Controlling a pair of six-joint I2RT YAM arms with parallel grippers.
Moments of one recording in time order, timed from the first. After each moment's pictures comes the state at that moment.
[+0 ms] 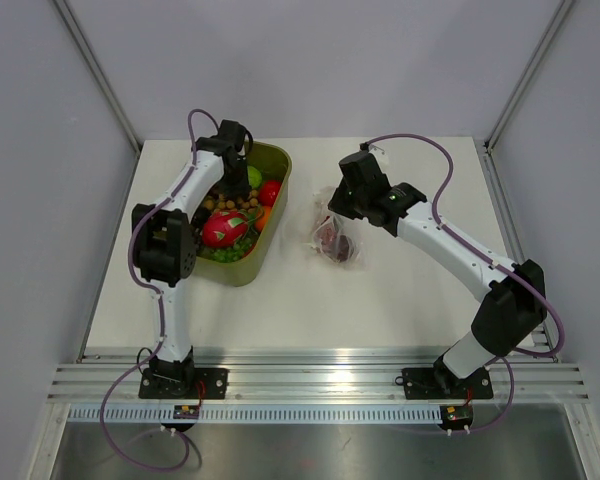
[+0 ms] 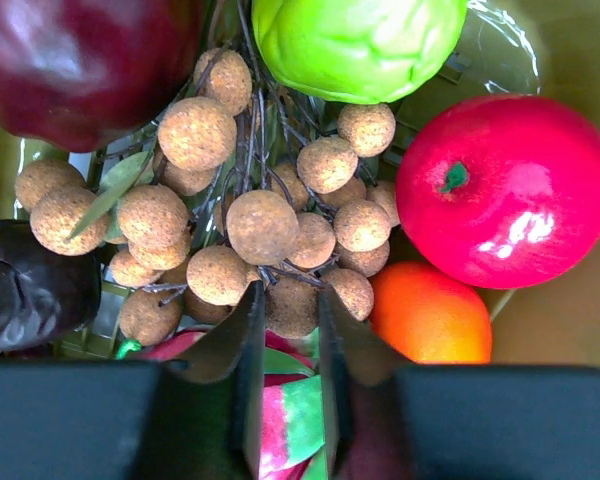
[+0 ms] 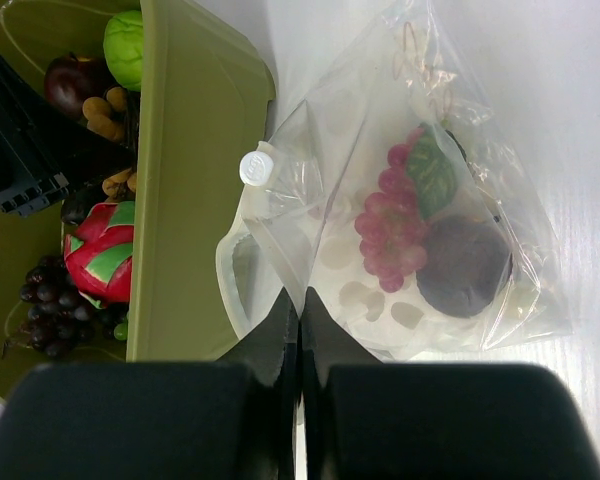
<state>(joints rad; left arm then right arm) -0.24 2.12 1.92 -0.94 -0.08 -0.36 0.64 1.58 1.44 -0.54 0.22 0.86</state>
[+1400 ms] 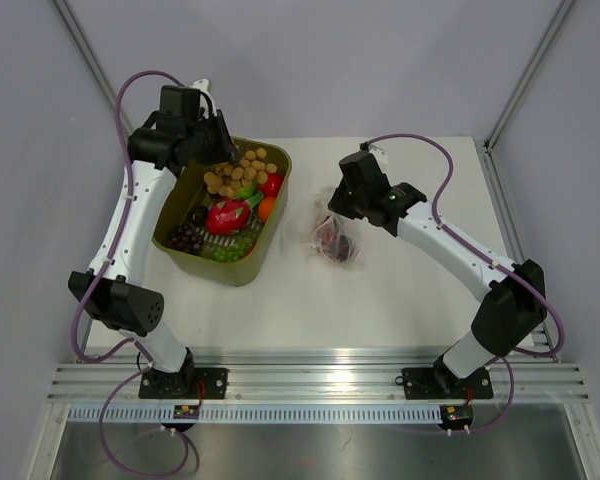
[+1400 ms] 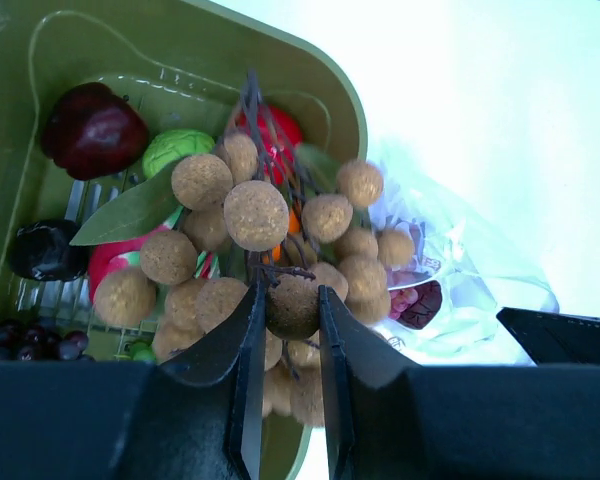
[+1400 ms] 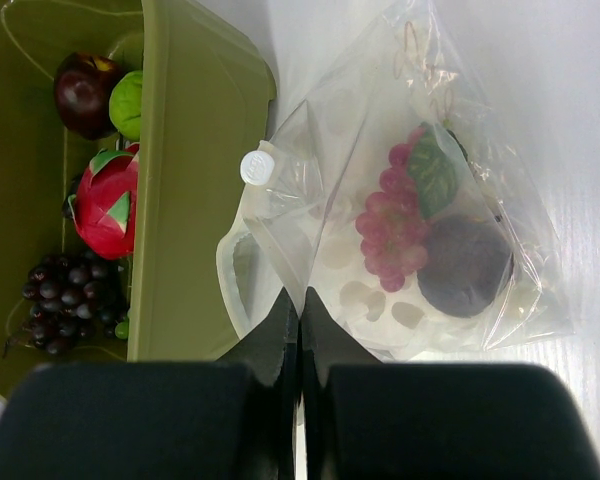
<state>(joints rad) -0.23 1.66 1.97 -0.96 0.11 -0.37 0.64 1.58 1.44 -0.54 0.22 0.86</state>
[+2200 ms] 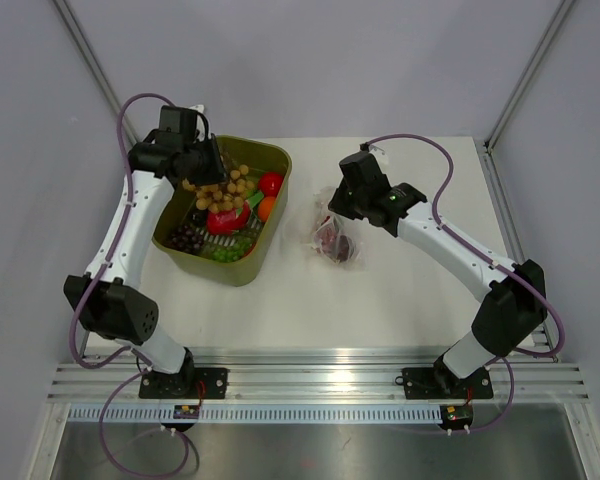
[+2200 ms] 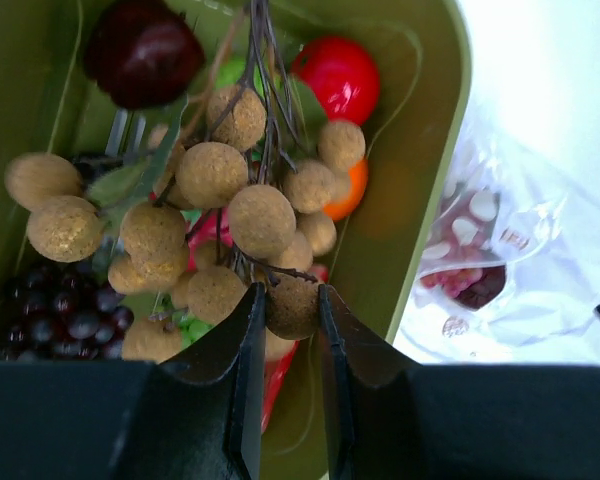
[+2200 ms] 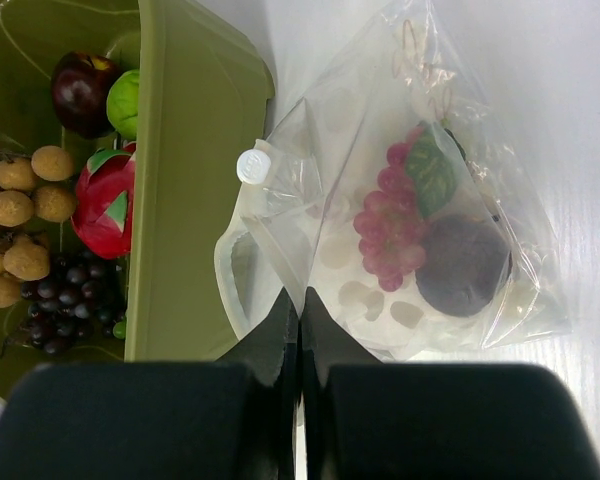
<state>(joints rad) -0.19 1.61 1.77 -0.95 0.08 -0.35 0.64 1.58 1.43 -0.54 0.22 0.86</state>
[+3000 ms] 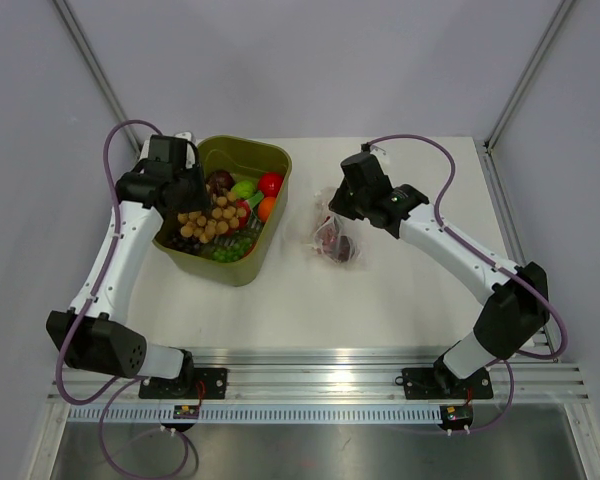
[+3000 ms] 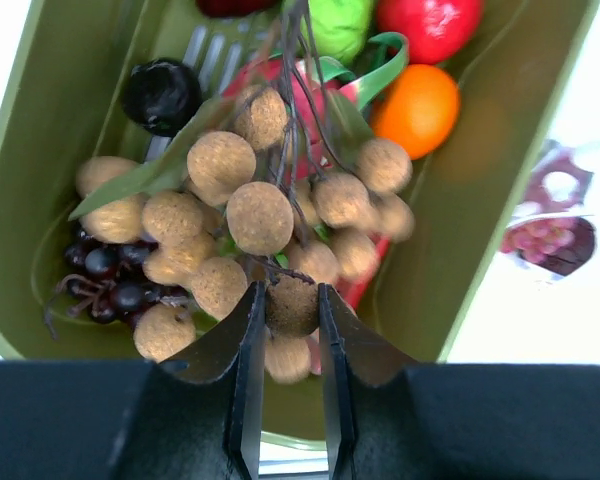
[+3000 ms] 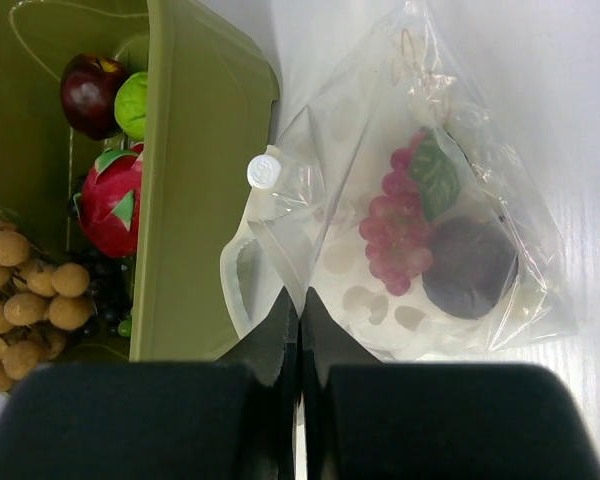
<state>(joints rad) -0.17 1.39 1.51 -0.95 -0.02 -0.32 0.64 1.57 1.42 -0.53 0.22 0.86</state>
